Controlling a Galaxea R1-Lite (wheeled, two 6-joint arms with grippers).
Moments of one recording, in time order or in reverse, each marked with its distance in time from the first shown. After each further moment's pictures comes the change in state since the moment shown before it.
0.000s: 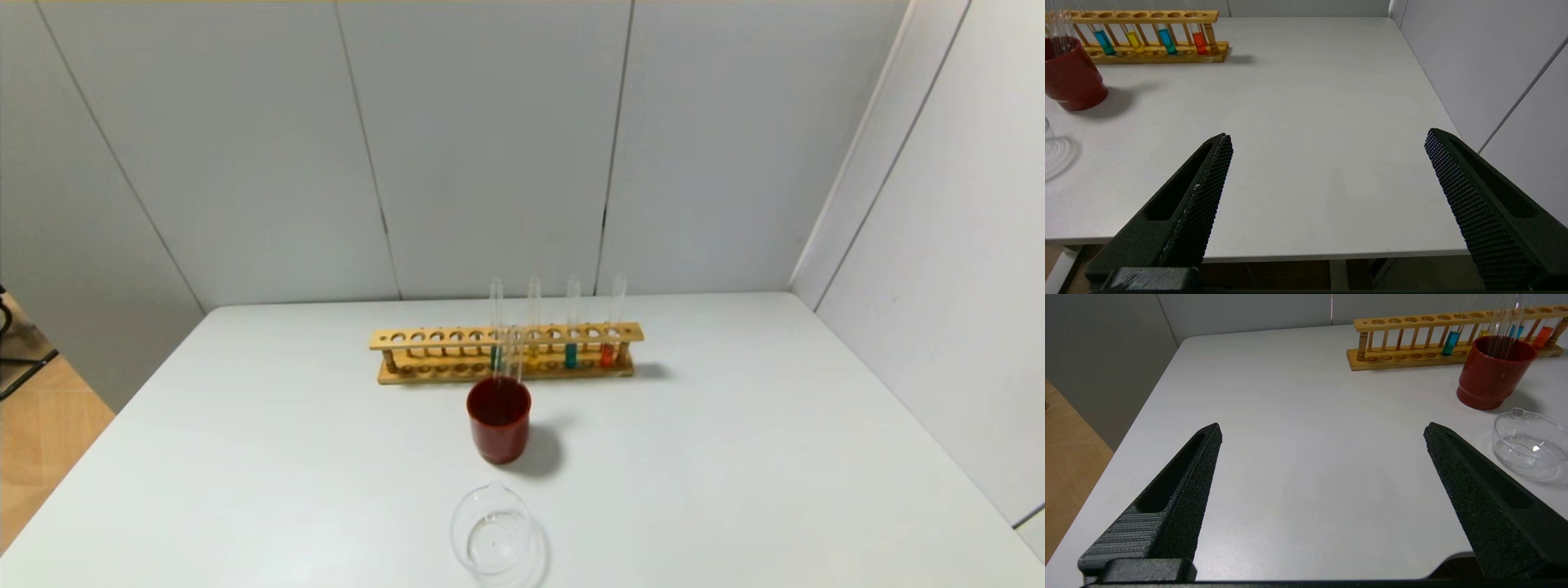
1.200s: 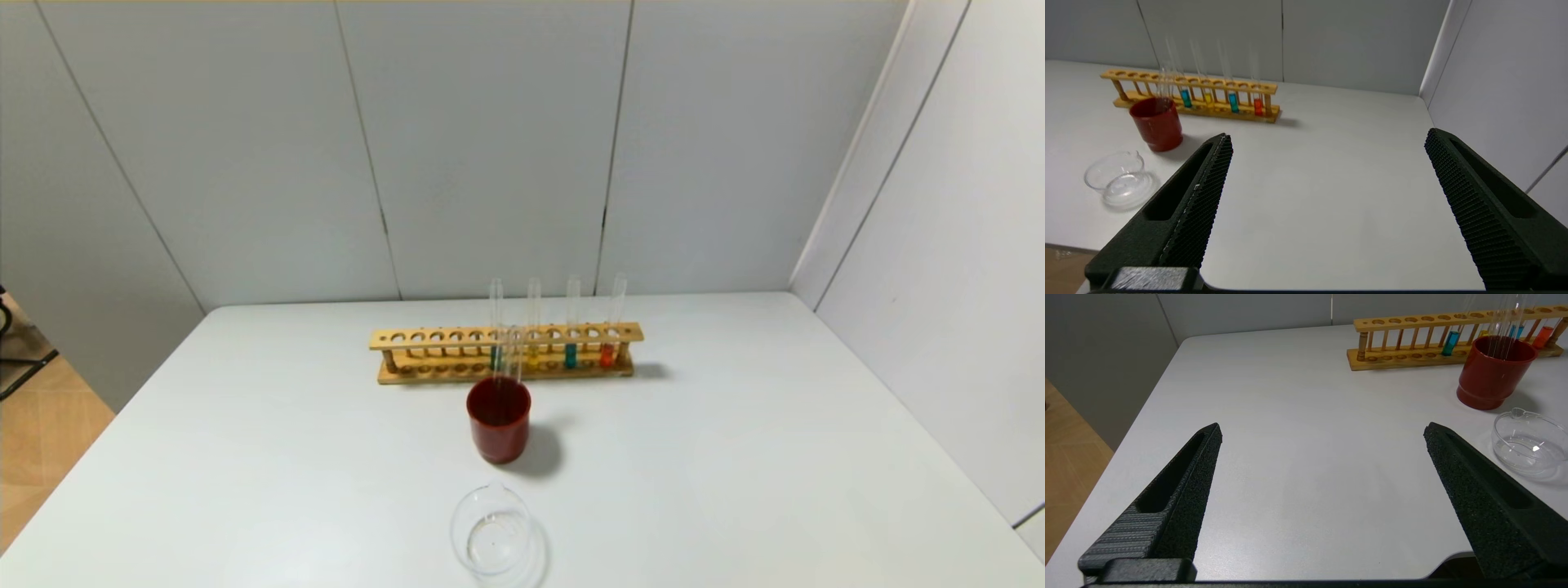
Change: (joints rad) left arm 0.000 0.000 0.000 0.000 0.000 0.000; right arm 0.009 0.159 -0.378 0.083 0.159 -0.030
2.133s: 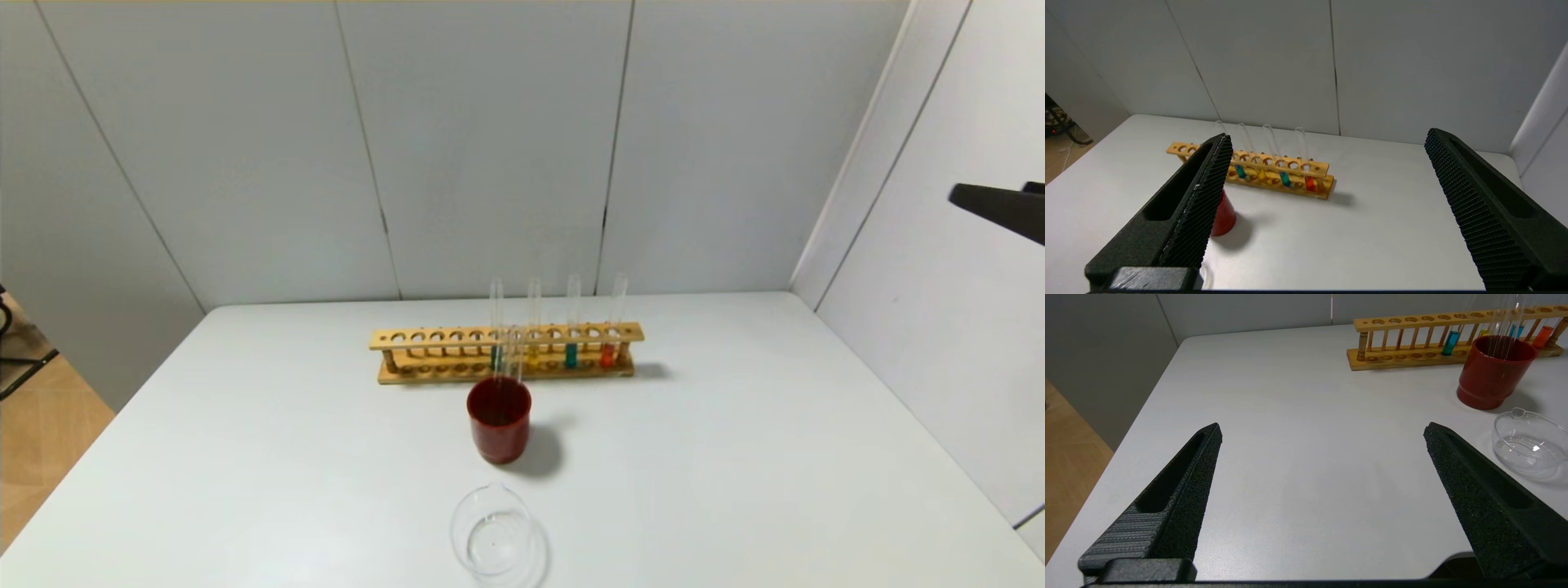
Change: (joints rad) left arm 0.000 0.000 0.000 0.001 0.000 0.000; right arm 0.007 0.918 -0.370 -0.491 0.187 0.161
